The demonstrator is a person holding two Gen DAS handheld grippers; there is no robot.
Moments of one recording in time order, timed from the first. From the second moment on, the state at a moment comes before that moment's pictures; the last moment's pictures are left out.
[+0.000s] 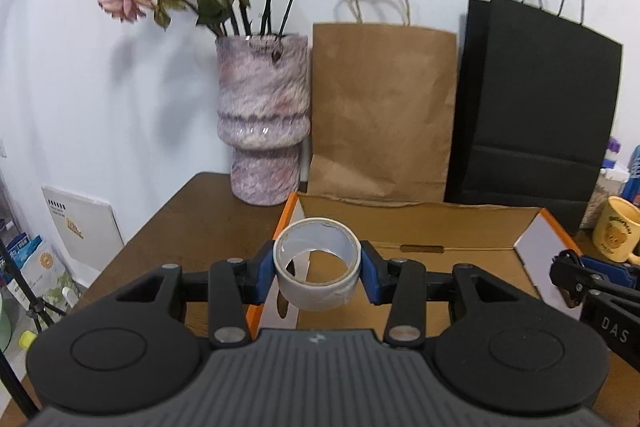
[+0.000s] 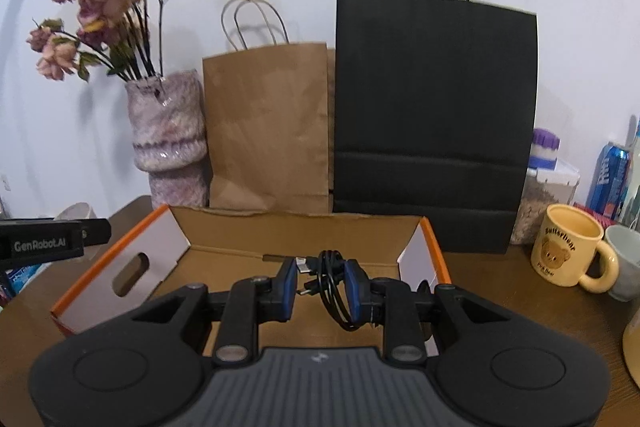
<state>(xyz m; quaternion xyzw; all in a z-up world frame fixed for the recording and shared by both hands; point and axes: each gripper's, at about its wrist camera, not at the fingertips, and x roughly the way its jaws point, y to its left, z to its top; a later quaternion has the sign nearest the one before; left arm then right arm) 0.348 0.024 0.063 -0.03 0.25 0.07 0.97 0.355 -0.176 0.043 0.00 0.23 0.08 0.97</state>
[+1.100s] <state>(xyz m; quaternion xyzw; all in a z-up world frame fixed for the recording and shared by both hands) 0.354 0.019 0.046 0.00 0.24 0.08 0.97 0.359 -0.184 0.030 -0.01 0.24 0.05 0.97</state>
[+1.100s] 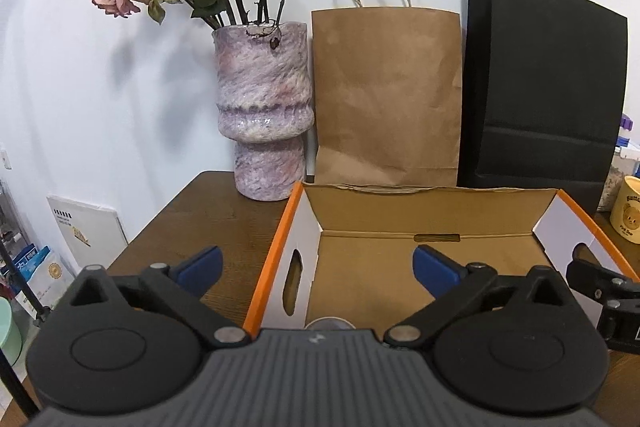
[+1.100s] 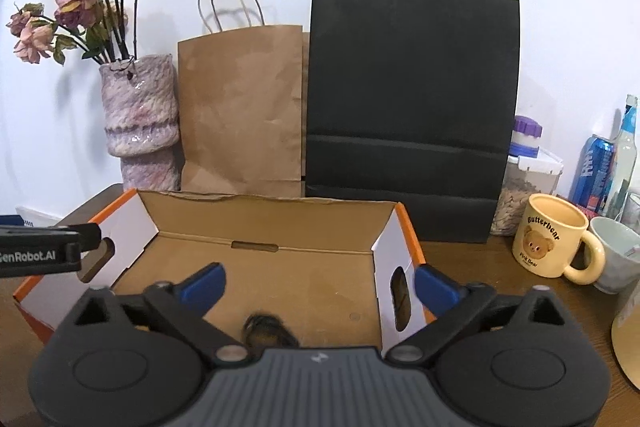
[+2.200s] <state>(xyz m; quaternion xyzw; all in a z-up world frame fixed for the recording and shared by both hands) 0.262 0.029 0.063 0.00 0.20 0.07 0.98 0.249 -0.208 0.070 -0.04 0.17 0.07 0.98</state>
